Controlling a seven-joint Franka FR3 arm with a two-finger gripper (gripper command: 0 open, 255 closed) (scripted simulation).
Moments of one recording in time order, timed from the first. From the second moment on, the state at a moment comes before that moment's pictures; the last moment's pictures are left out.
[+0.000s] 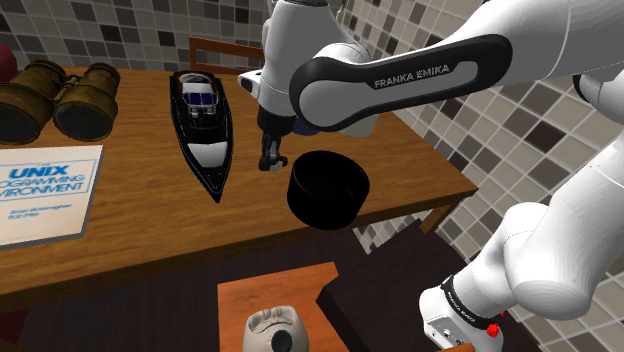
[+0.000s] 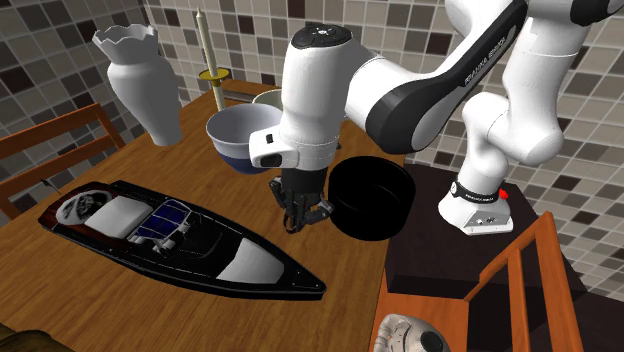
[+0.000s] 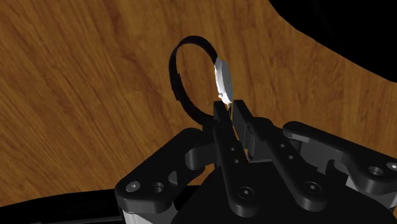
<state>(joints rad) 0.39 0.05 0.19 -2.02 -0.07 2.18 -0.47</state>
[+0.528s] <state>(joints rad) 0.39 0.05 0.19 -2.01 -0.07 2.16 -0.47</state>
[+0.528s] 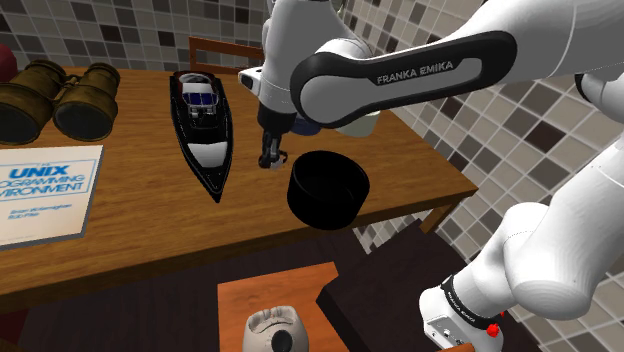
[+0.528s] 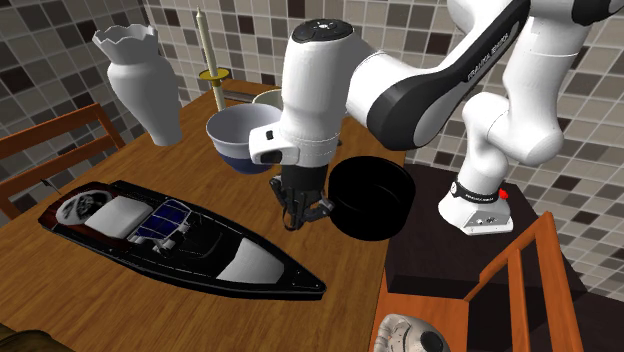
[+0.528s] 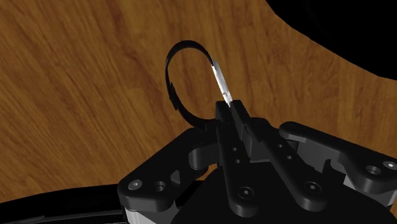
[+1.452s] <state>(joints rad) 0.39 0.01 0.19 -1.87 -0.05 1.98 -0.48</state>
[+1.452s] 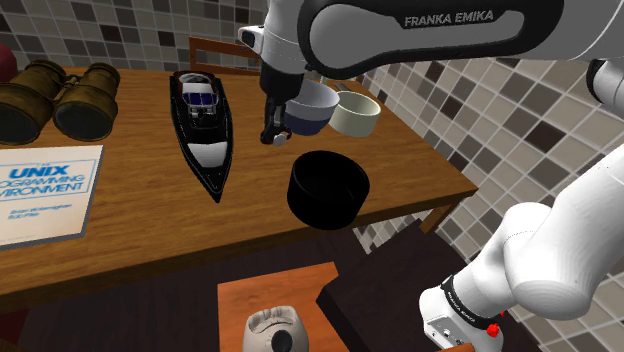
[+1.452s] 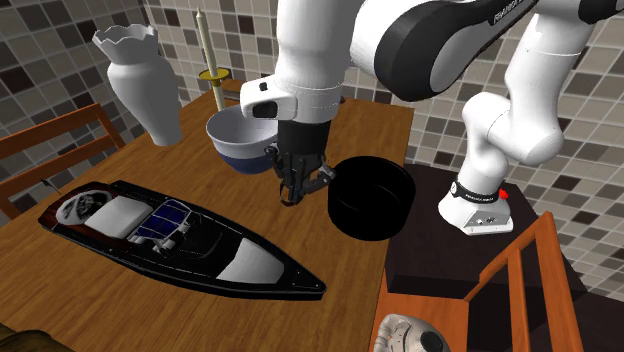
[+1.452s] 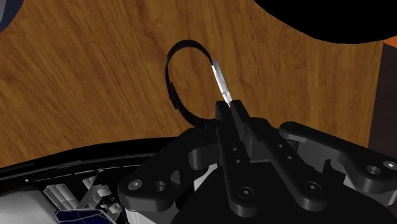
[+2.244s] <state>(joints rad) 0.39 0.01 0.19 -1.70 -0.05 1.82 -0.49</state>
